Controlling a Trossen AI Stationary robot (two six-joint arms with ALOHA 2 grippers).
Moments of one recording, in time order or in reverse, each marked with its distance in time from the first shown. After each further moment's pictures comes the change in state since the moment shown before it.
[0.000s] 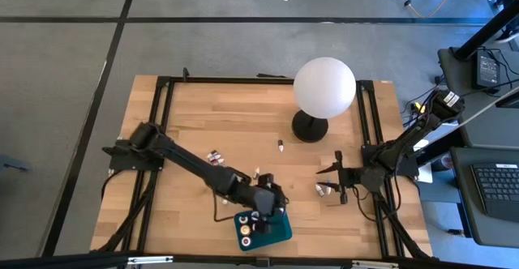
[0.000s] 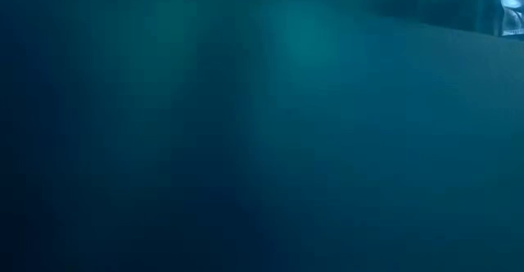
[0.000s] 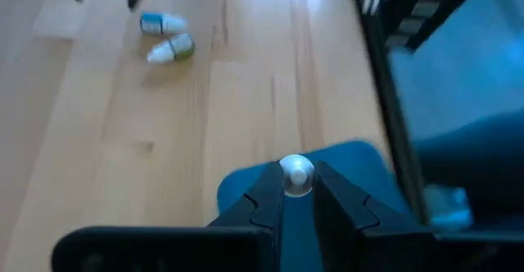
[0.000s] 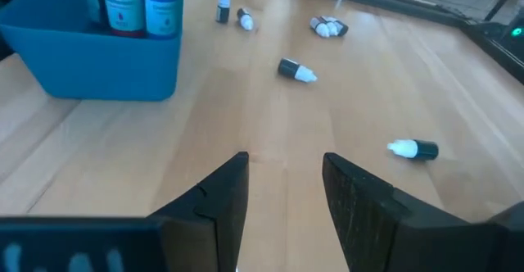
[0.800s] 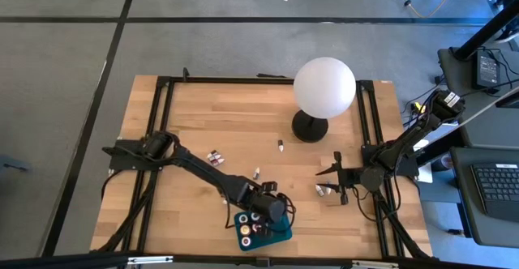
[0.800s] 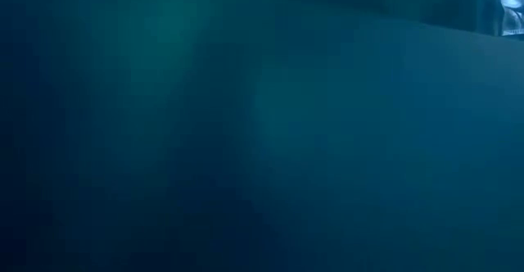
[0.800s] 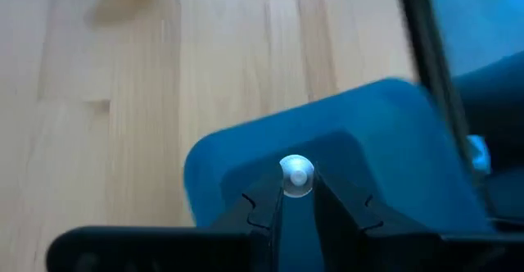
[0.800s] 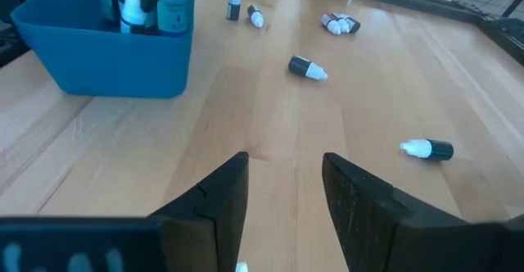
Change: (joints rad) left arm 0.002 0.163 0.103 -0.102 0.064 0.028; right arm -0.012 0.000 0.000 -0.001 -0.047 -0.002
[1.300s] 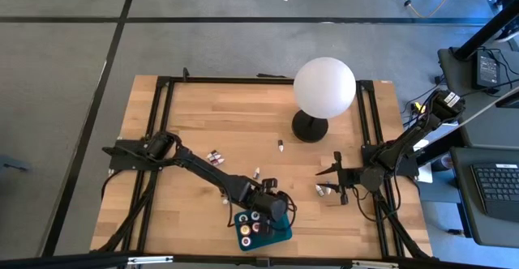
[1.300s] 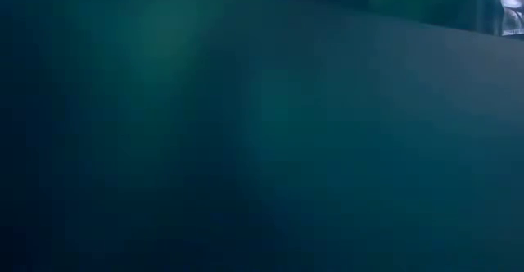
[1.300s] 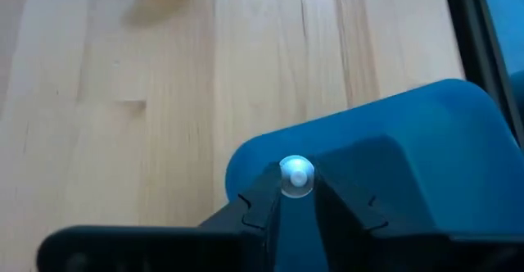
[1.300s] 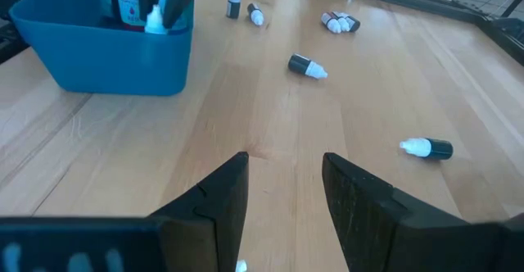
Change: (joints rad) left arm 0.005 0.018 -0.001 0.000 -0.067 0.016; right arm 0.000 0.000 0.000 -0.005 0.000 -0.002
